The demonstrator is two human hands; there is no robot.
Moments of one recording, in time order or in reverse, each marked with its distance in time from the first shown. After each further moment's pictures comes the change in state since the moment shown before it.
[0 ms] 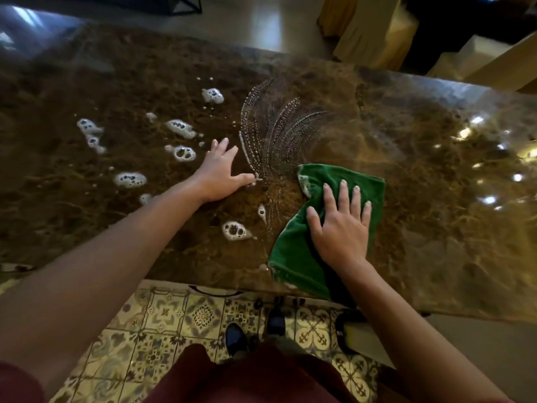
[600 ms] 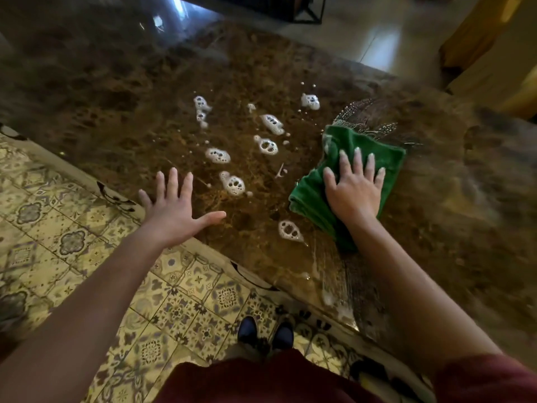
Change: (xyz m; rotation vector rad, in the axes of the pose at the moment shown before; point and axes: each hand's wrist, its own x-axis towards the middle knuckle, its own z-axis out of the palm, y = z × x) left_hand -0.162 -0.131 0.021 0.170 0.120 -0.609; right_hand 0.107 -0.109 -0.003 0.049 -0.055 -0.313
